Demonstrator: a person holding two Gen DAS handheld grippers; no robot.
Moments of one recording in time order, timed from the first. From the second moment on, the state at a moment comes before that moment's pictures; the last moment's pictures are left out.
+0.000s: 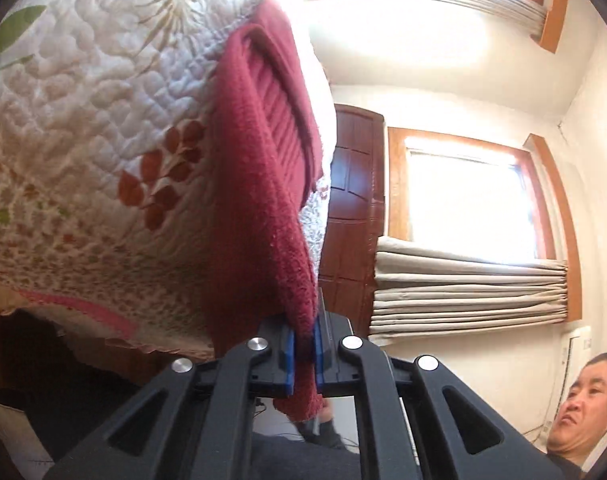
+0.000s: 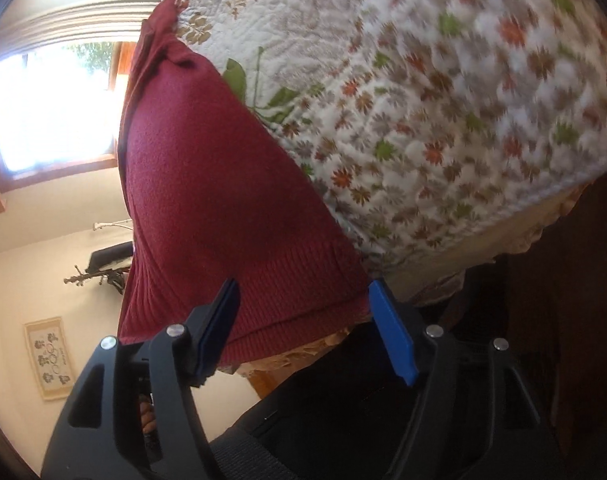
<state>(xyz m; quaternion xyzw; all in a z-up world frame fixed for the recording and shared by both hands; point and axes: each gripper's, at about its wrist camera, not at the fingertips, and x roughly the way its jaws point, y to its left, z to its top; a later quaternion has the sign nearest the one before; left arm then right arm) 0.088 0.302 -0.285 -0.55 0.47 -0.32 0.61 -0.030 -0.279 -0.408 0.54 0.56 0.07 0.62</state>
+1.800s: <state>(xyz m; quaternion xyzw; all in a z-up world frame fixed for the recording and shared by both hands) 0.108 0.342 -0.275 -0.71 0.35 -0.30 0.54 0.056 -0.271 -0.209 0.56 0.40 0.15 0.71</state>
